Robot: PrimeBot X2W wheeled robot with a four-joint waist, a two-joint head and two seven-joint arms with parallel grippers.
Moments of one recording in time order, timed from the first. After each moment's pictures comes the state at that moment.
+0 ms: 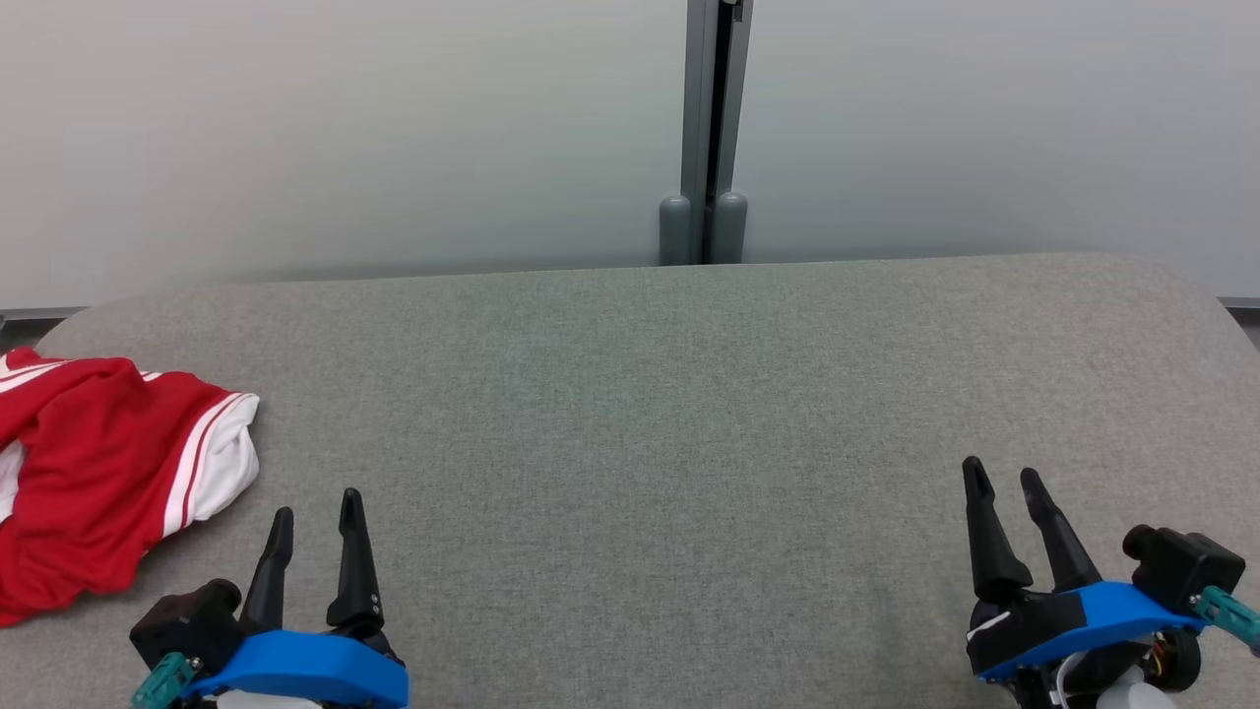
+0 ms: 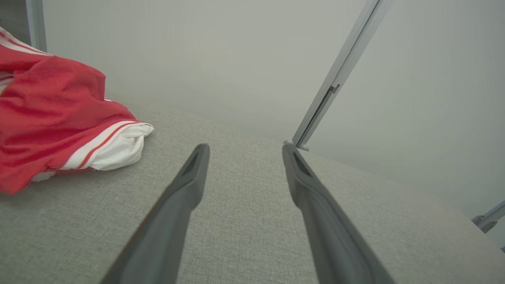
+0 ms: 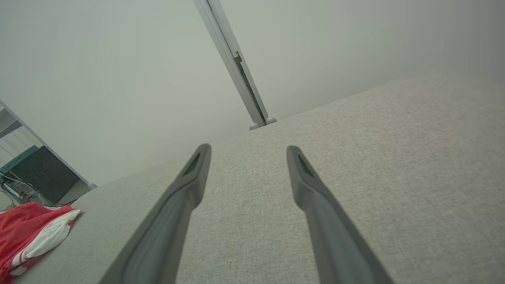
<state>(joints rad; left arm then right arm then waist) 0.00 0.12 -0.10 0.20 -0.51 0.00 -0.15 -0.10 -0.04 -0.03 0.28 0.47 0.13 -0.13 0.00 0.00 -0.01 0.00</state>
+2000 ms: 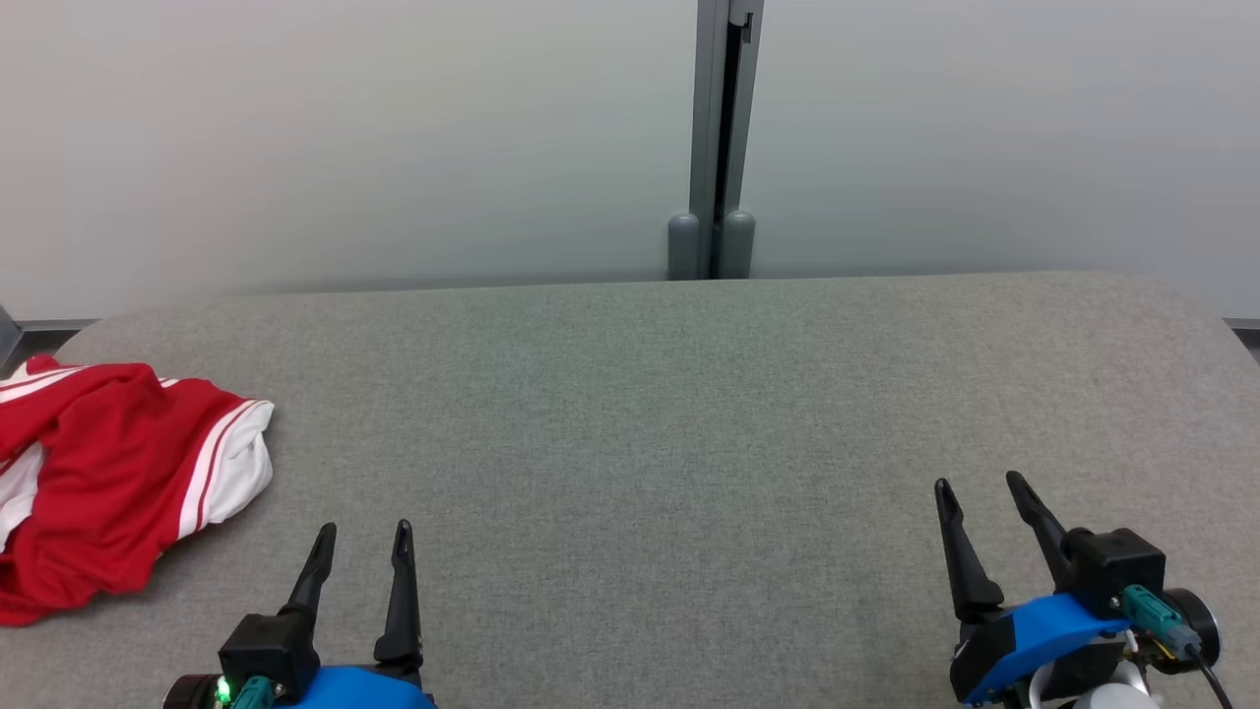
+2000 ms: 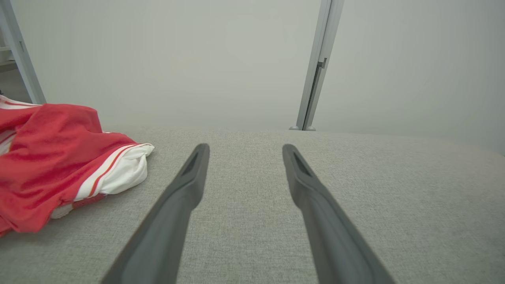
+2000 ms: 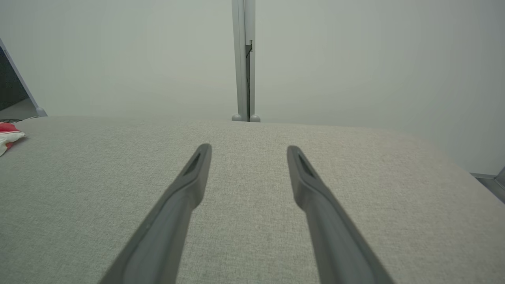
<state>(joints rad) 0.02 0.13 -0.17 0.25 -0.26 0.00 -0.22 -0.10 -0.05 -0.03 0.32 0.05 0.13 -0.16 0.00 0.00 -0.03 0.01</state>
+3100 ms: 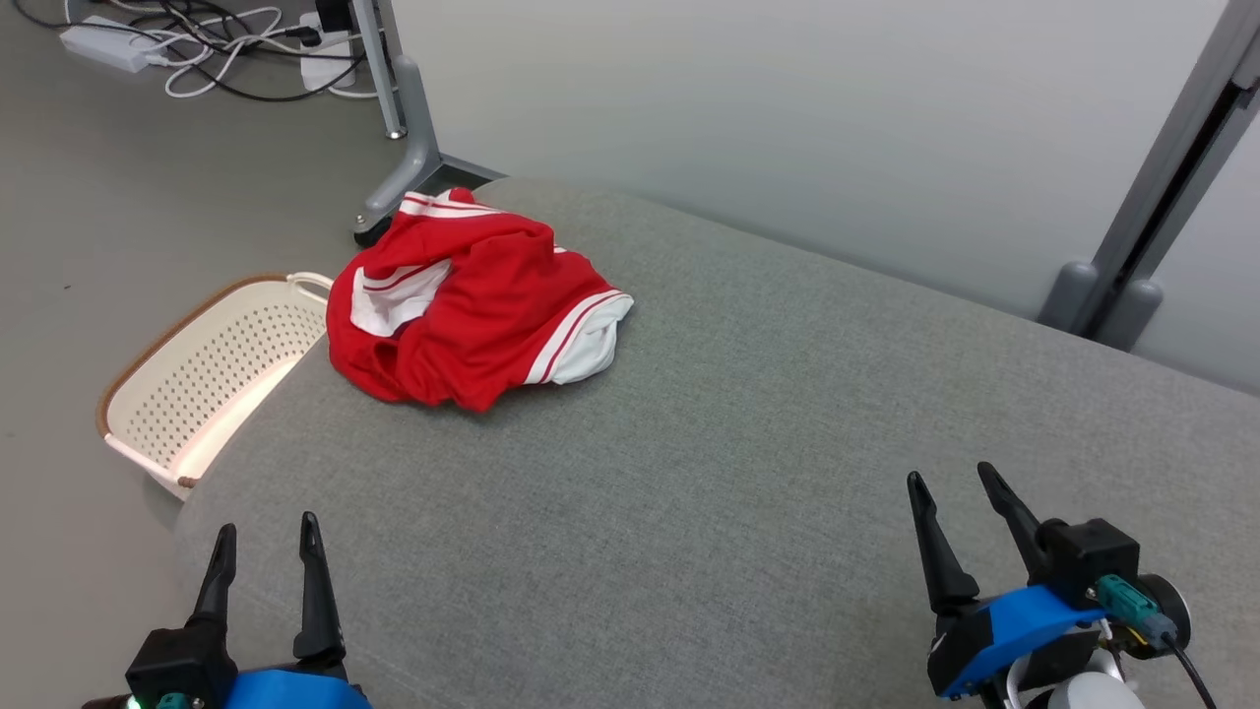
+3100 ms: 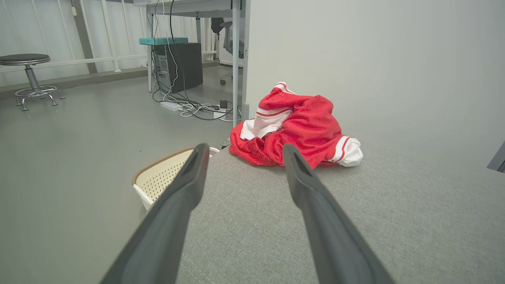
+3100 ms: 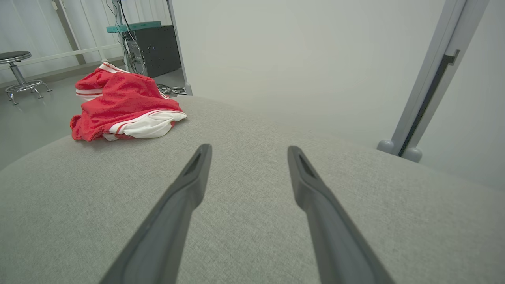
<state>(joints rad) 0.06 0.19 -0.11 0.17 -0.28 0.09 -0.22 -0.12 -0.05 0.01 0.33 0.08 0.13 -0.17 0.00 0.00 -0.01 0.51</state>
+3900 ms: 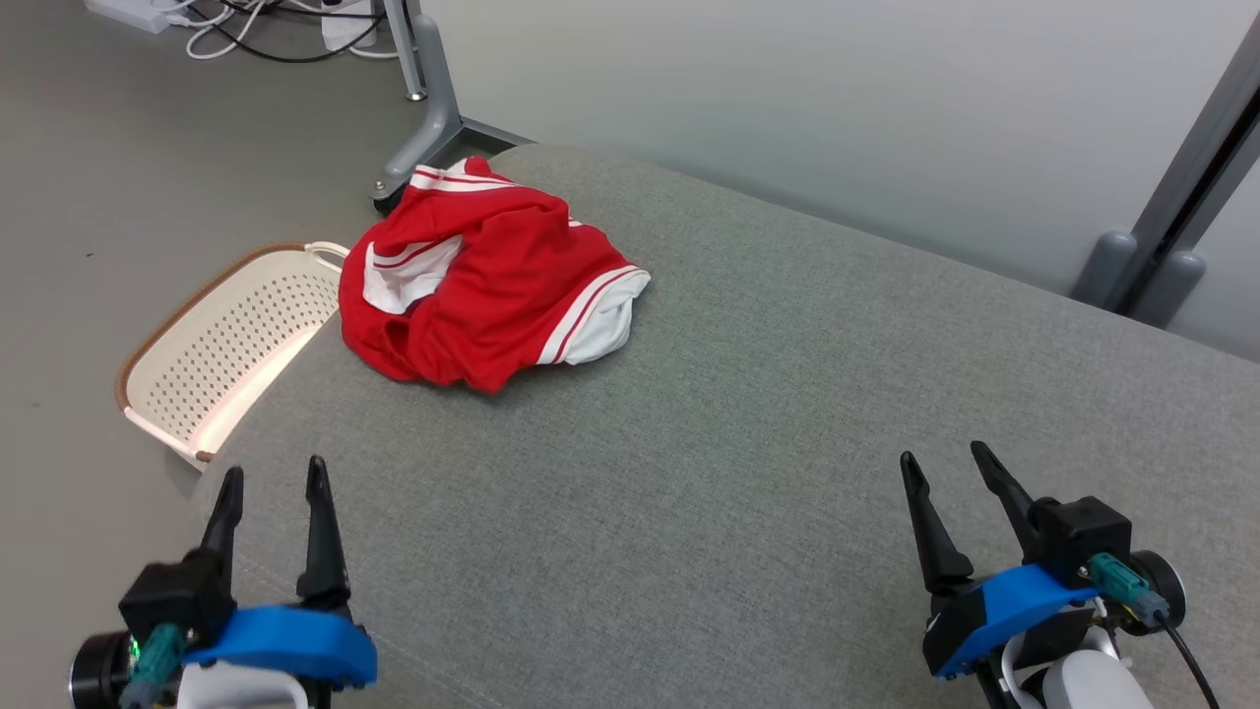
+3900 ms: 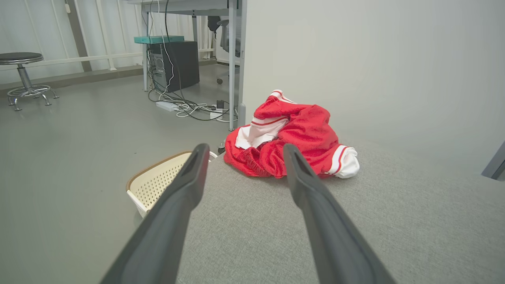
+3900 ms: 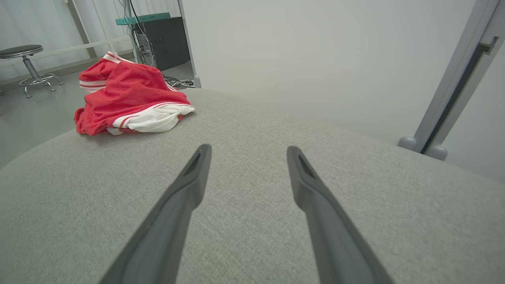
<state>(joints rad) 0.01 0.19 -0.11 0.12 -0.31 0.09 -0.16 -0.17 -0.05 0.03 0.36 0.07 0.13 -0.16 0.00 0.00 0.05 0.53</state>
